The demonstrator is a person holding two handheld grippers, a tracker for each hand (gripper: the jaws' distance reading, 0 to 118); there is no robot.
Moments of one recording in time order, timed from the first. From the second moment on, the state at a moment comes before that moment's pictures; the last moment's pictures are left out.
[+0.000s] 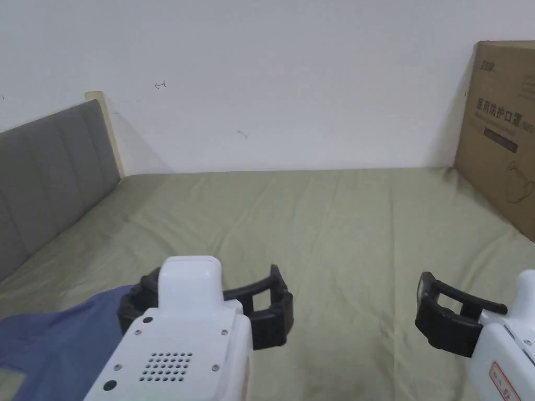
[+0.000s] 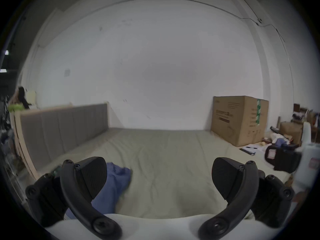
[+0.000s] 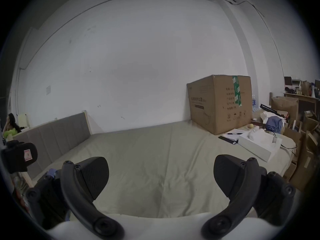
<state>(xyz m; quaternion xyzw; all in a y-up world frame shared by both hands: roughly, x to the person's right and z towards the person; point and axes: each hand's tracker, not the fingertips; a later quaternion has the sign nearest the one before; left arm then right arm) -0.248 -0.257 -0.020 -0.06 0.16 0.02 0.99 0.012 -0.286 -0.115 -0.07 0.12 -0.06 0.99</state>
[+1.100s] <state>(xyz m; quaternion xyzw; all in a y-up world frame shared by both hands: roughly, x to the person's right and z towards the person) -0.297 -0.242 -0.003 -0.05 0.22 0.04 0.97 -0.034 -0.270 -0.114 -0.06 0.18 0.02 0.98</state>
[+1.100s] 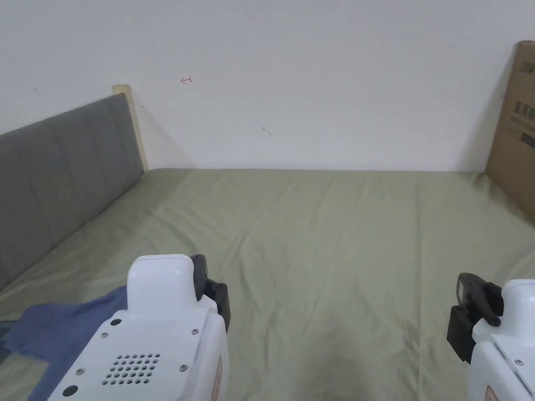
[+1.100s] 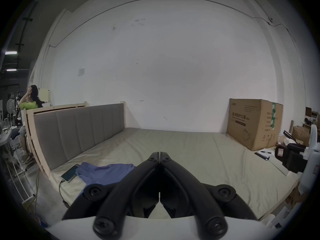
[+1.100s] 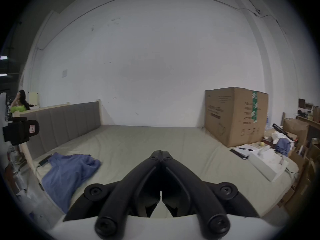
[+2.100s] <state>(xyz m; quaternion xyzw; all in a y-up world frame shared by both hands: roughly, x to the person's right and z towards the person) -0.467 -0.337 -0.024 -0.22 0.29 0.13 0.92 -0.189 -0.303 -0.133 -0.13 0.36 0.08 0.92</state>
